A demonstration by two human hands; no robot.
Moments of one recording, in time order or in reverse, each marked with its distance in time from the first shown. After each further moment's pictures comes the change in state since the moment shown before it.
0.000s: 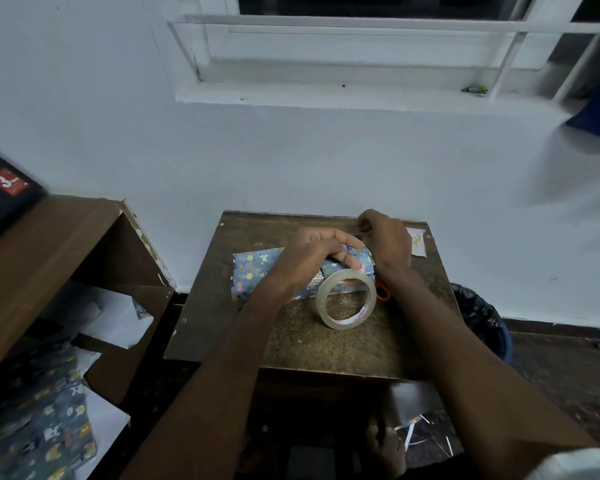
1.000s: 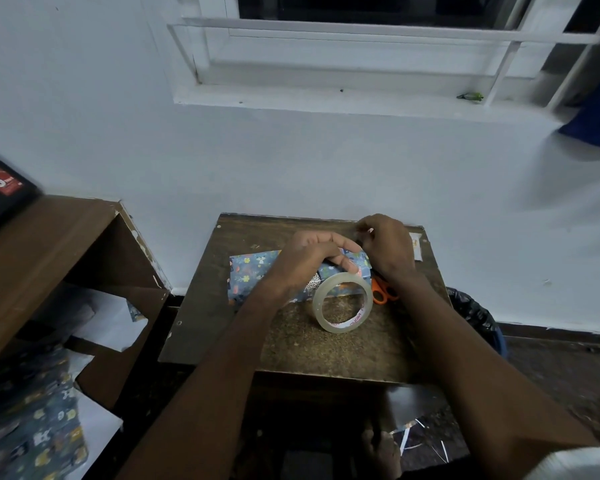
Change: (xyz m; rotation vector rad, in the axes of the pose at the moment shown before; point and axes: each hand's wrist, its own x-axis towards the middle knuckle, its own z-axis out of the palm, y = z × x) left_hand 0.000 0.000 -0.001 0.020 -0.008 -0.005; right_hand 0.009 0.020 0.001 0.040 0.003 -0.120
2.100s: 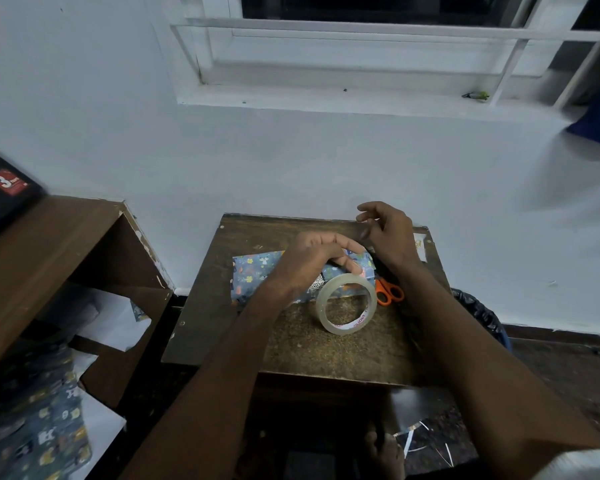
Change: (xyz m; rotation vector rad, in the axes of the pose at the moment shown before) left_hand -0.001 0.001 0.001 0.020 0.012 0.000; right_hand 0.011 0.000 -0.001 0.399 0.045 0.066
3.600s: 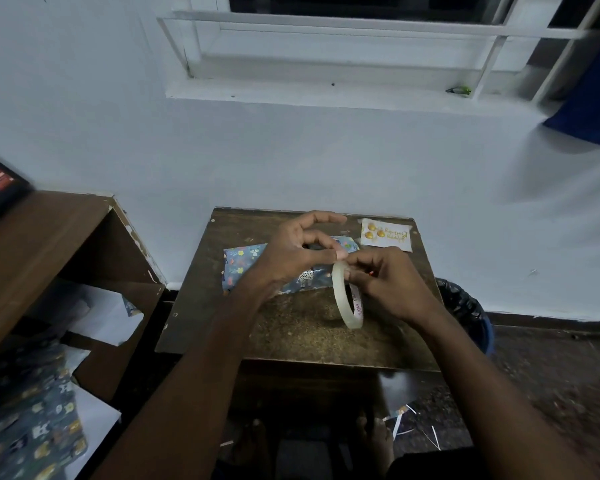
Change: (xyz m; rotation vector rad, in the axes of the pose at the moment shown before) left_hand -0.002 -0.006 -0.009 -0.019 -0.044 0.154; right_hand -0.103 -0.064 -0.052 0.116 -0.420 0.011
